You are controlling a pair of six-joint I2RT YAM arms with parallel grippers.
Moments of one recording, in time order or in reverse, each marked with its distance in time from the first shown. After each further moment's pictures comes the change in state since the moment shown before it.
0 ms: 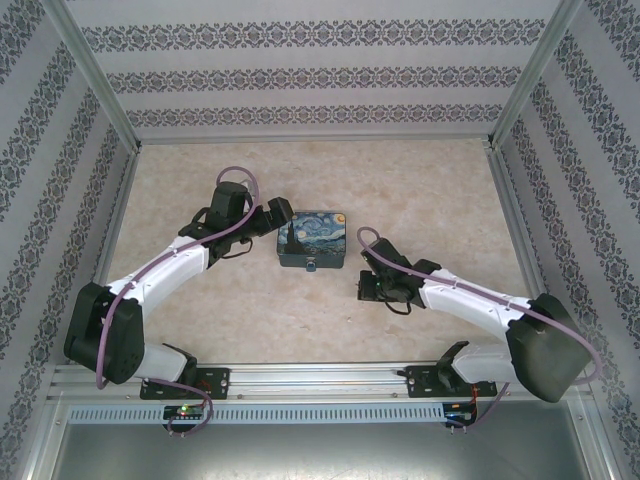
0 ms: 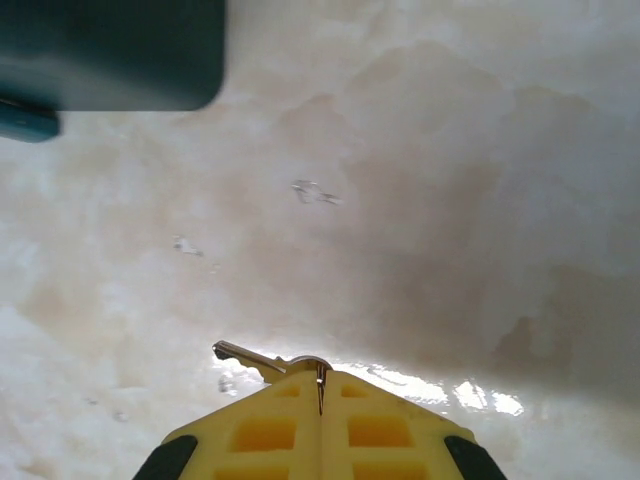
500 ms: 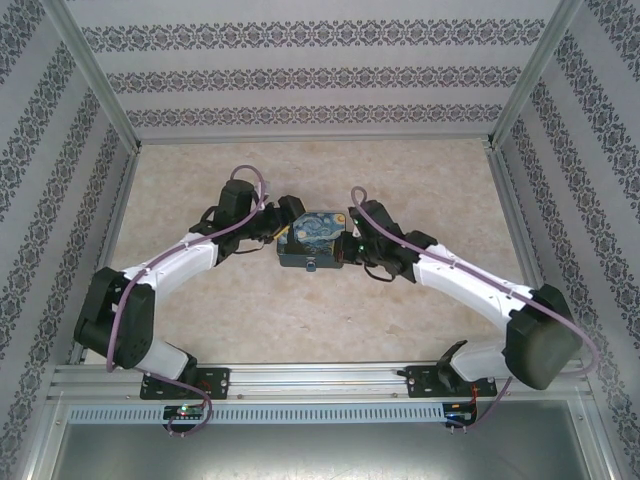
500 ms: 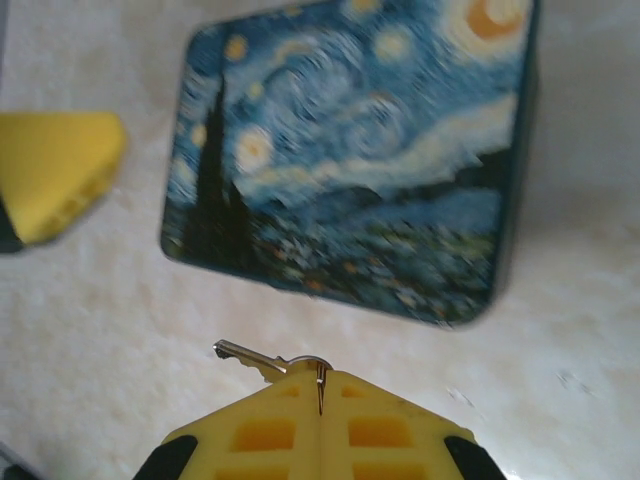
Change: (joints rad) left arm -0.025 0.092 0.000 0.192 0.249 -0.194; right arm -0.007 0.102 0.311 0.070 -0.089 0.018
